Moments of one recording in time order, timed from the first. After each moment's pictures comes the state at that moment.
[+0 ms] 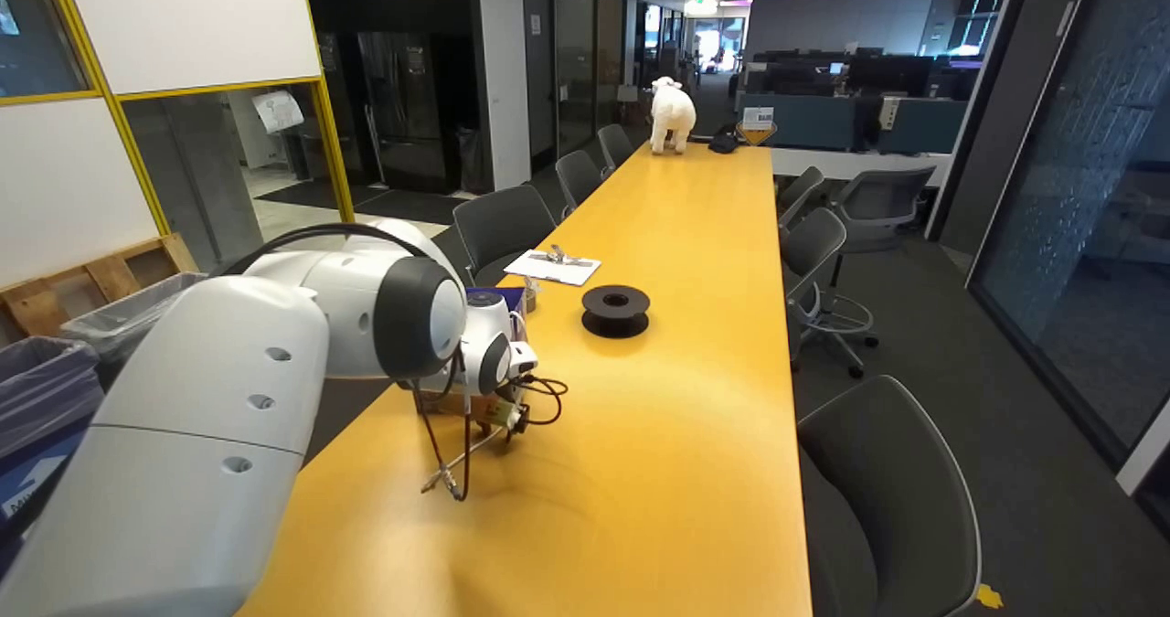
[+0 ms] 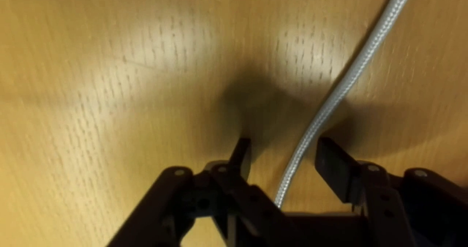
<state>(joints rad) 0.19 0.93 -0.01 -1.60 0.01 2.63 0.15</state>
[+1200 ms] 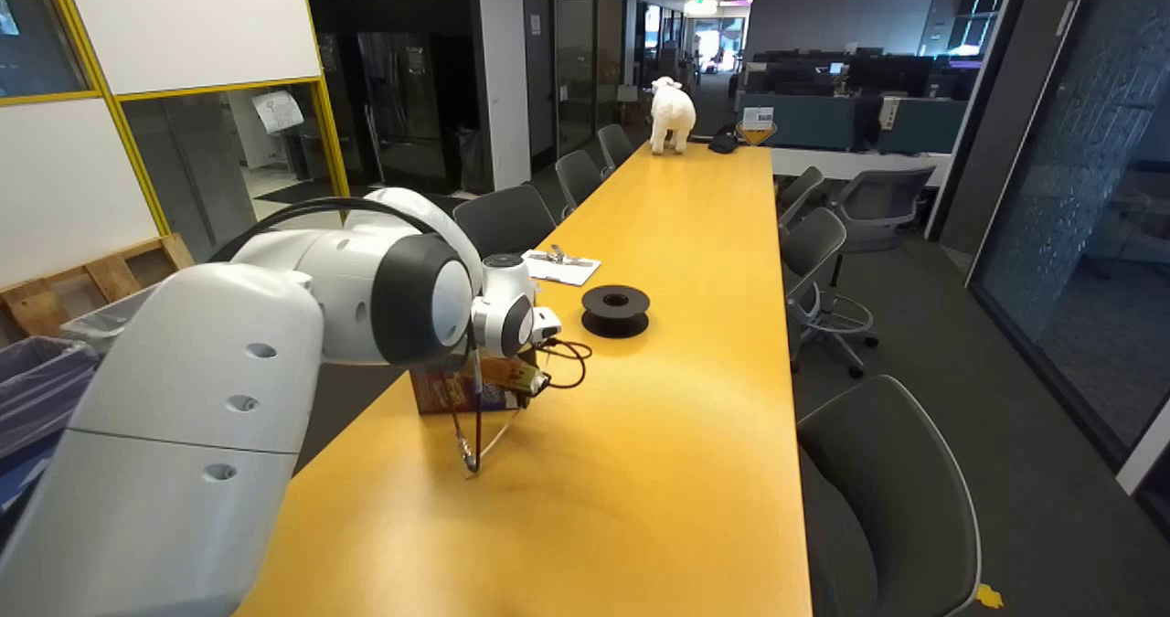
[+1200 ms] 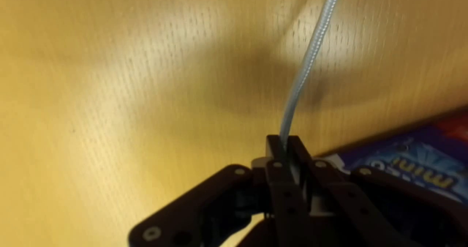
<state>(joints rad) 0.15 0.84 -0.03 -1.55 -0.02 2.54 0.15</state>
